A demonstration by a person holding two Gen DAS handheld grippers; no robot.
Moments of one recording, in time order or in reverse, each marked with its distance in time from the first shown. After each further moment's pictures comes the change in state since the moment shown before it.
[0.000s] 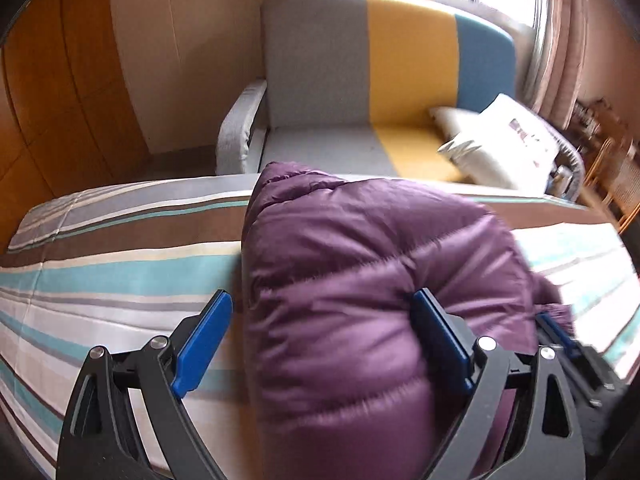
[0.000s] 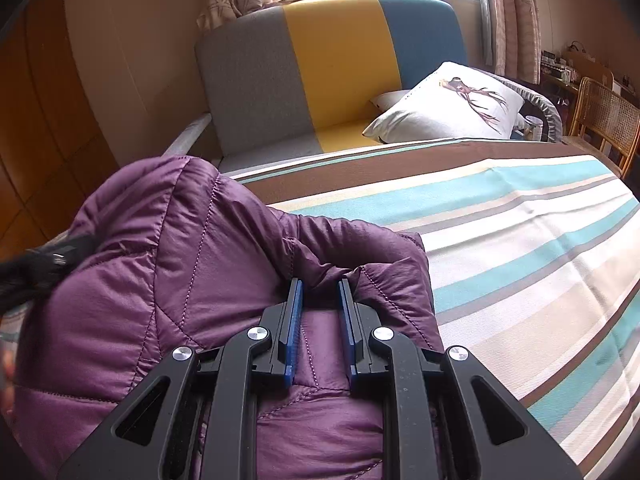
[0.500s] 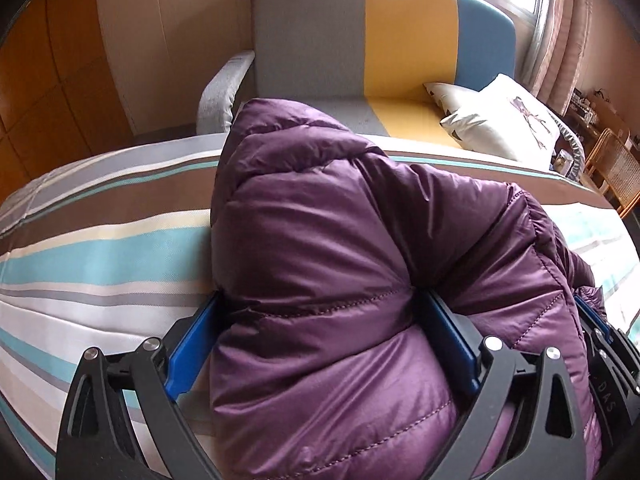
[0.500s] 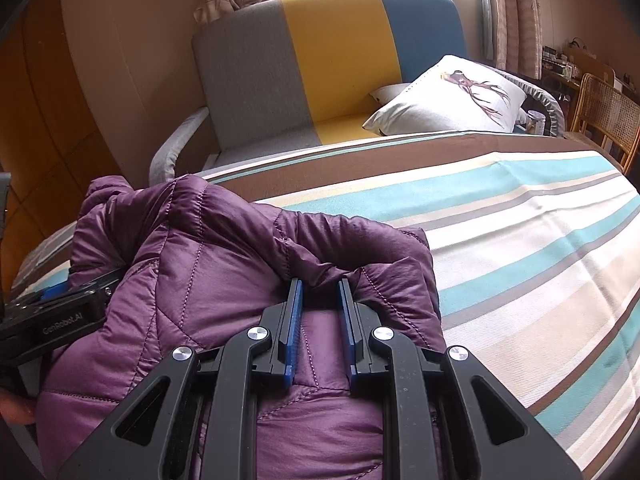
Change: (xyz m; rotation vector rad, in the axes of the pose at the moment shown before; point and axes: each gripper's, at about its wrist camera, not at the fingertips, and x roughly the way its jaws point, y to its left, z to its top) left arm 0.056 0.008 -0.014 -0.021 0.069 -0.075; right arm 0.012 0.001 0.002 0.003 0.020 -0.005
